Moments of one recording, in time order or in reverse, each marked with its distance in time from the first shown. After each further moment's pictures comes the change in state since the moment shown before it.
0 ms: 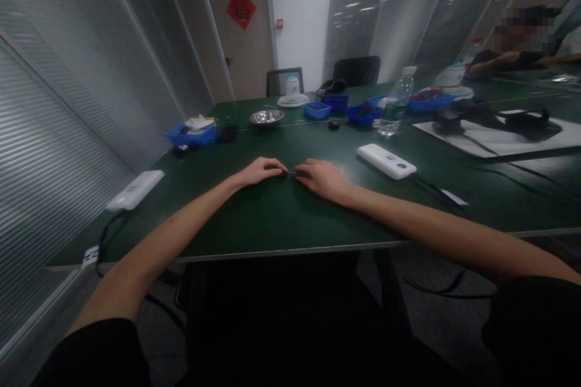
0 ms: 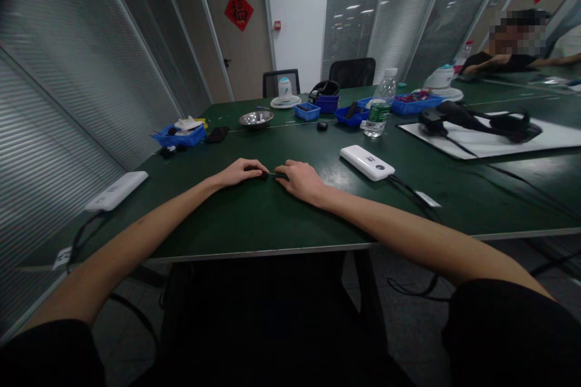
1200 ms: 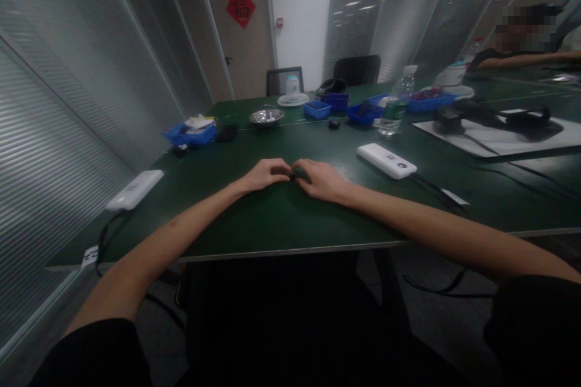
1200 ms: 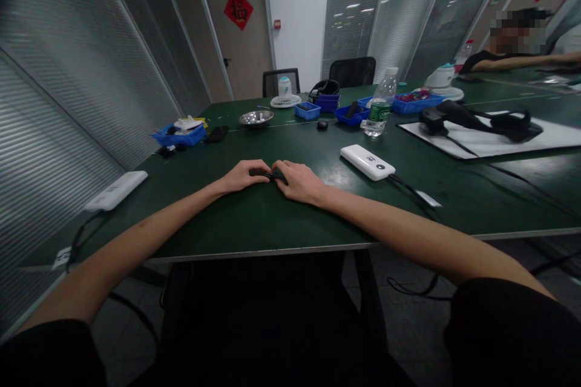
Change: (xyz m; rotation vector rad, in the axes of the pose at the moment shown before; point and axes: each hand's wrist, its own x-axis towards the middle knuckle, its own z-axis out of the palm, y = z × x) left_hand 0.000 0.015 0.022 0.041 0.092 0.118; right_hand -0.002 -0.003 0.002 0.091 0.018 -0.077
